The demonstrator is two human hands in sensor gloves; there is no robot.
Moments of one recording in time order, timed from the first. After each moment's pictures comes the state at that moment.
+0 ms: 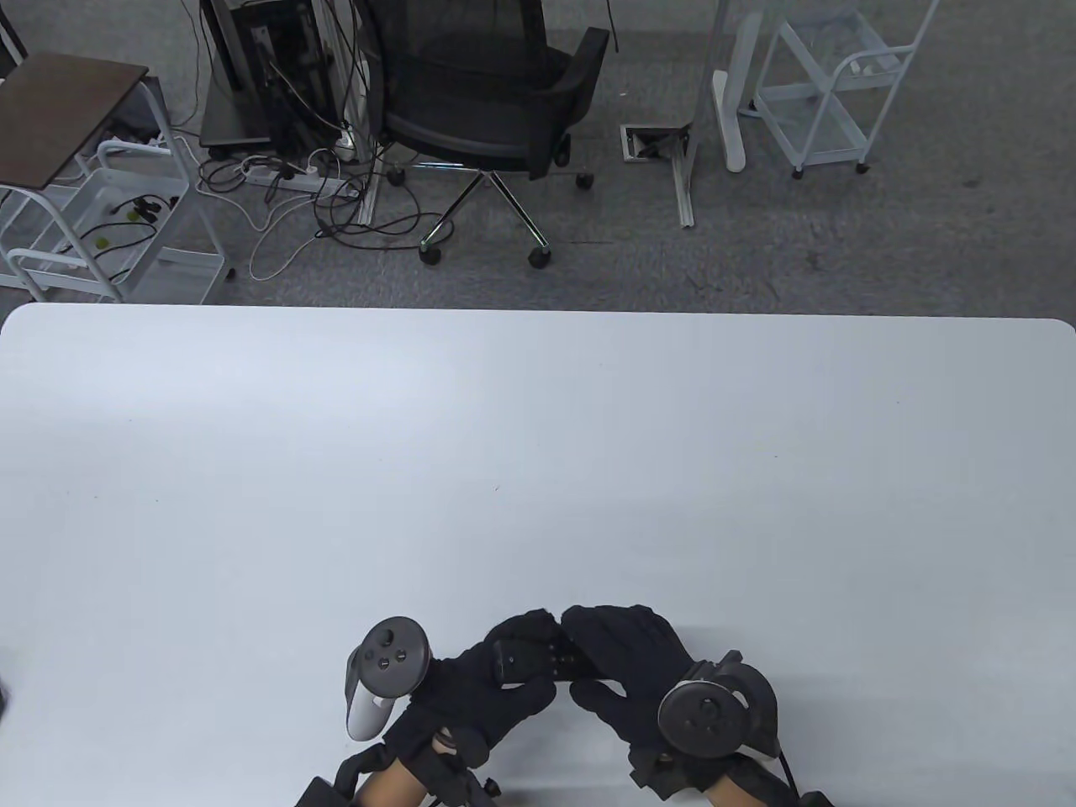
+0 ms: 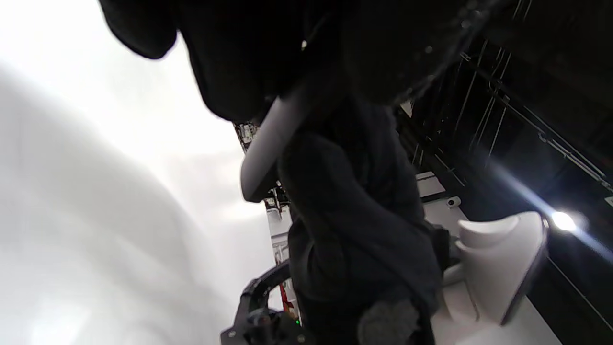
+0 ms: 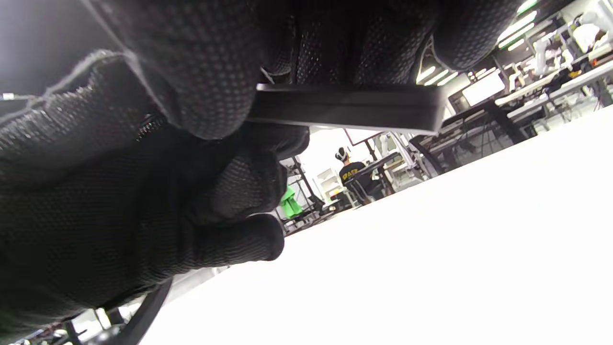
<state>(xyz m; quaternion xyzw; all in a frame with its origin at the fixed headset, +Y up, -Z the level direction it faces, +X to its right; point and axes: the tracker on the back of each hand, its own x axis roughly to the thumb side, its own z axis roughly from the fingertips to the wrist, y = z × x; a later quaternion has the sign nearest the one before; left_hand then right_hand) -0.127 -0.756 -0.188 -0.15 -0.22 0.59 0.76 0.115 -0.721 -0.173 0.30 -0.10 0.89 0.33</state>
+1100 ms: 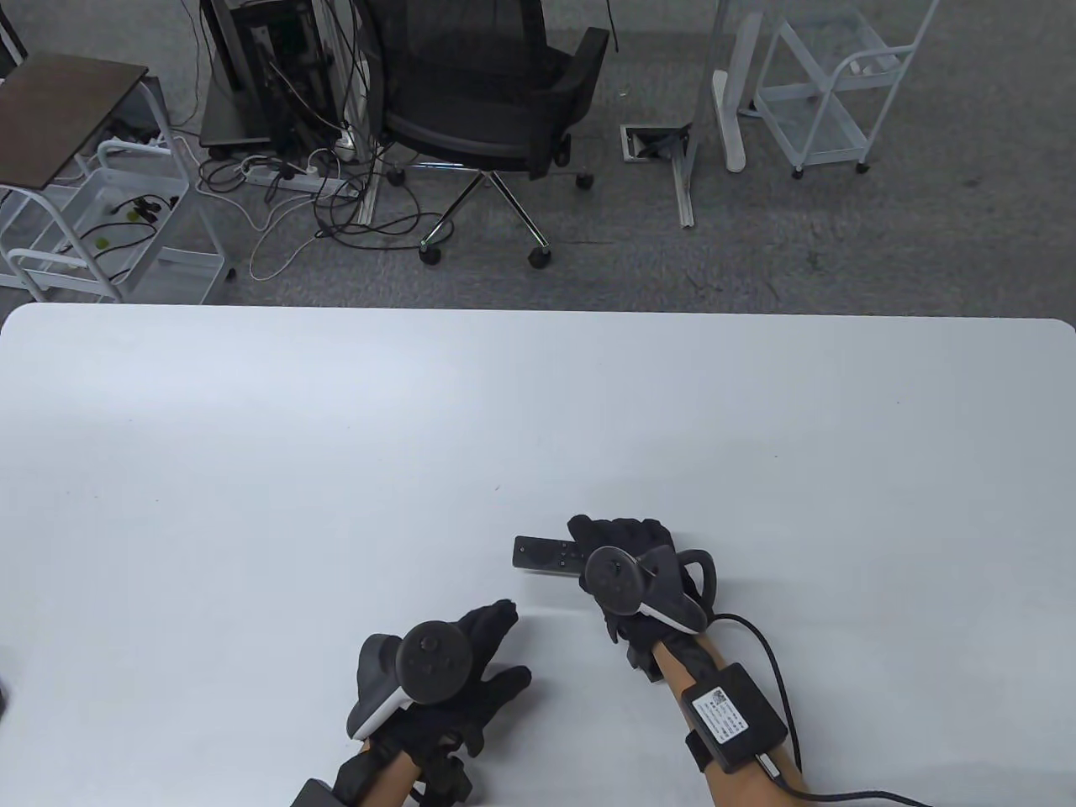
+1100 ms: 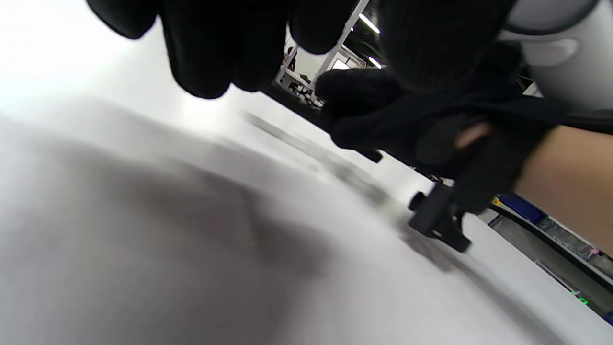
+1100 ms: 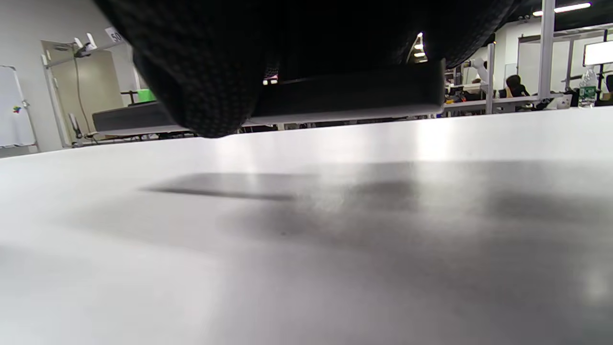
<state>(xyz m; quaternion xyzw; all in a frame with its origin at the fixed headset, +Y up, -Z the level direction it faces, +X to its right) -0.136 -0.758 -0.194 -0.11 -0.14 0.26 0.95 0.087 -0.772 -0.302 0.16 -0.03 0.98 0.08</state>
